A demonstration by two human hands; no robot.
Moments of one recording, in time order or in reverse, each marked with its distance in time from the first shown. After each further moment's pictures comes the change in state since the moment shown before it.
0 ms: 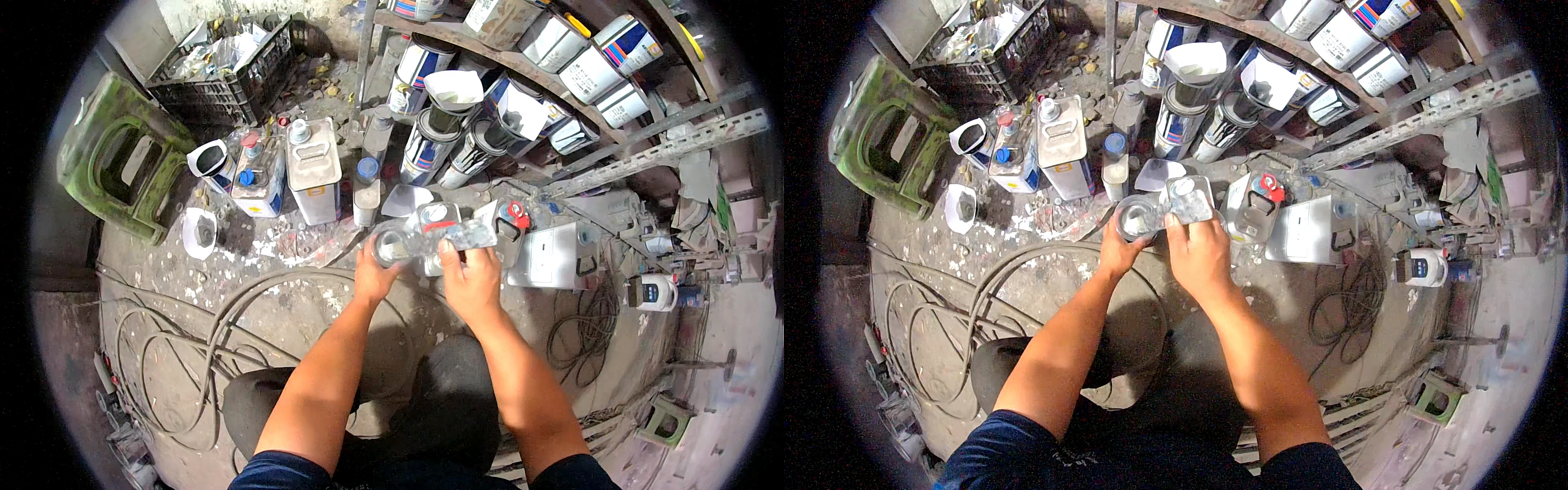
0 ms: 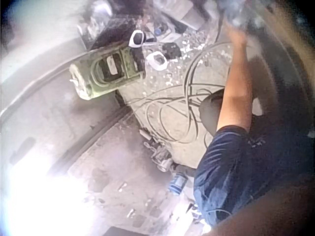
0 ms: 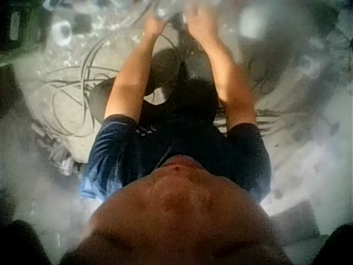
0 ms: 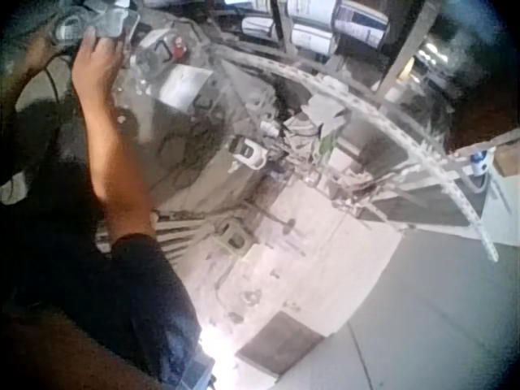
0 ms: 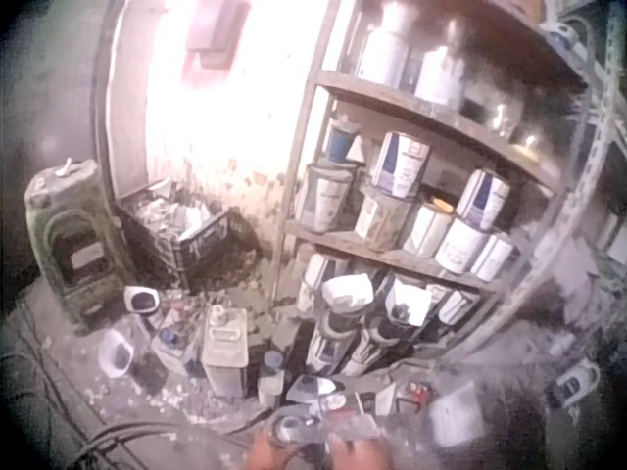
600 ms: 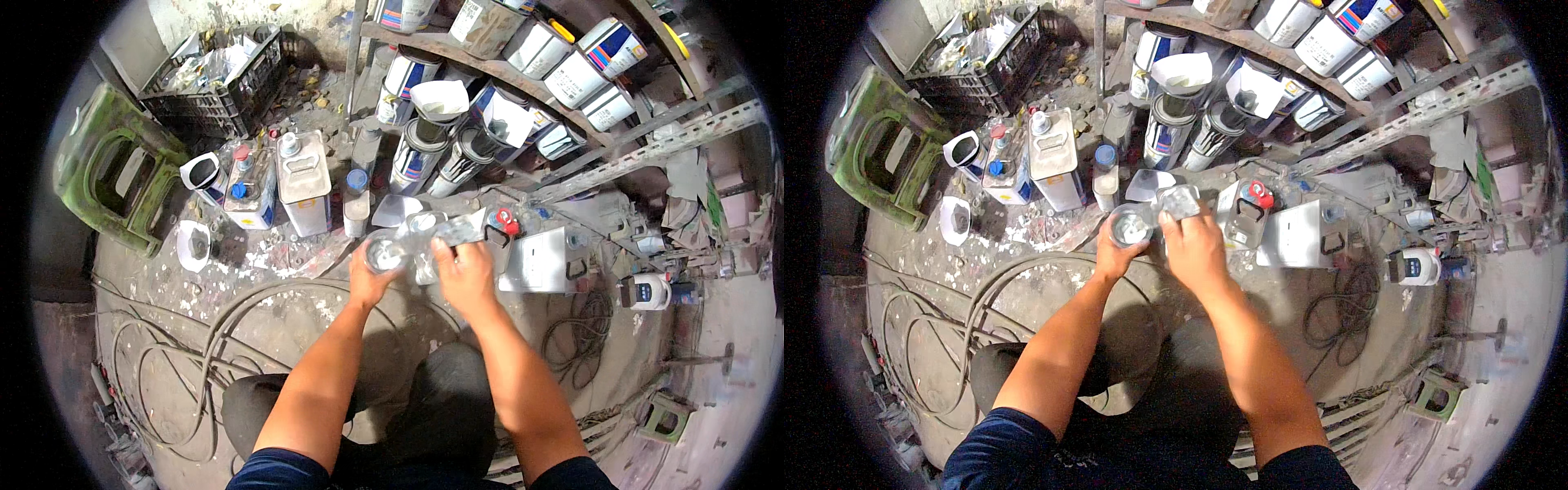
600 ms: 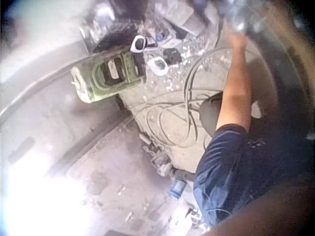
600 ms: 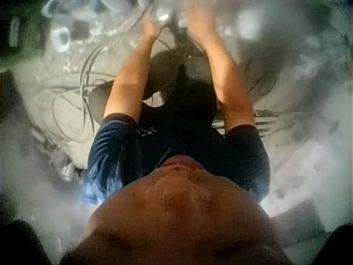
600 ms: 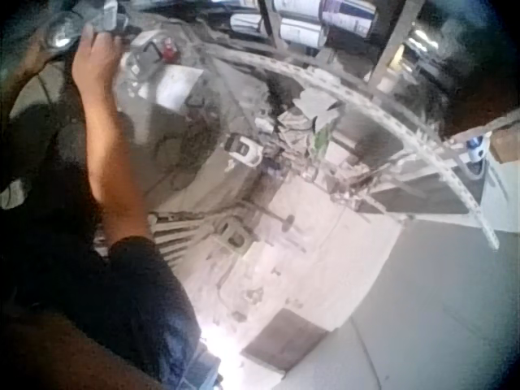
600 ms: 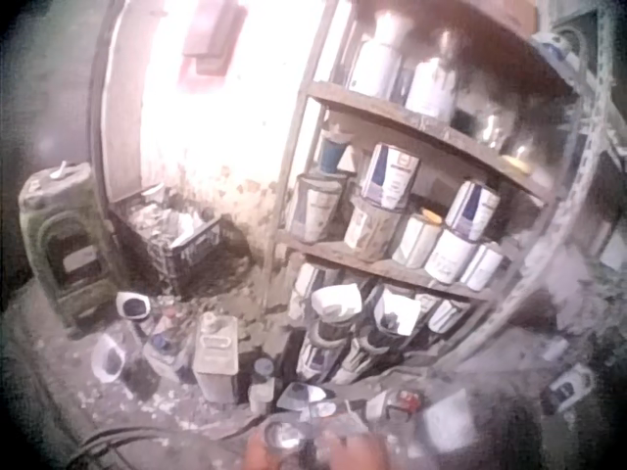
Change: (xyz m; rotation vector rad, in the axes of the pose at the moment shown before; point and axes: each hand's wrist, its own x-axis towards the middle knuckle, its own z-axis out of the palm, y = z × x) left_hand 0.010 0.012 0.004 -0.142 0.084 0.114; right_hand 0.014 0.011 -0.010 -0.055 -0.148 0.052
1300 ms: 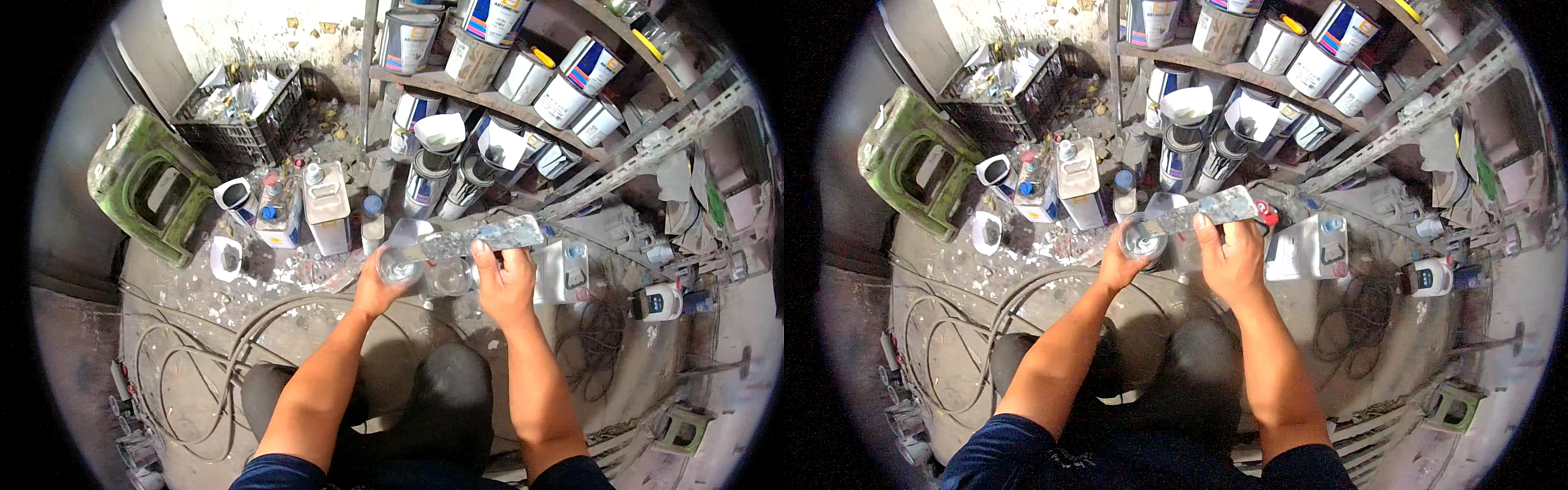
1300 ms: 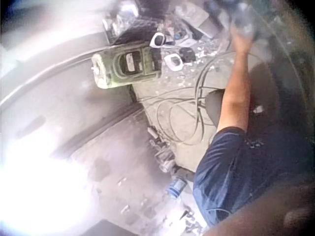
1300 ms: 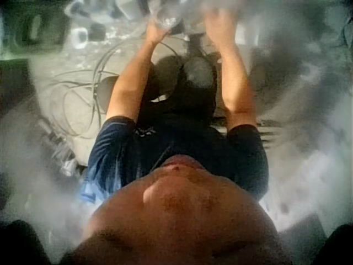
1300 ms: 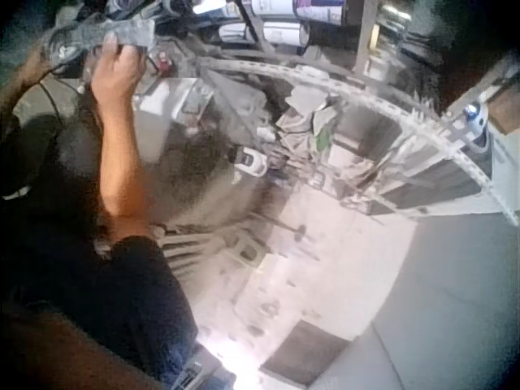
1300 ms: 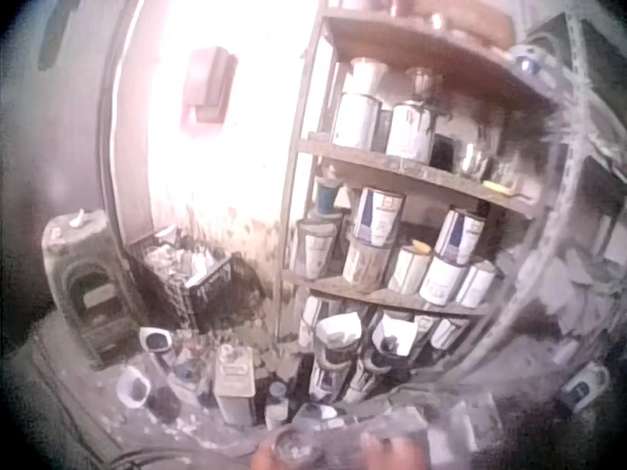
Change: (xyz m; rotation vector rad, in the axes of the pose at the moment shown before) left_hand -0.004 0.077 -0.059 -0.010 -0.100 0.192; right_hand 0.004 -0.049 -0.080 0.143 0.230 -0.094
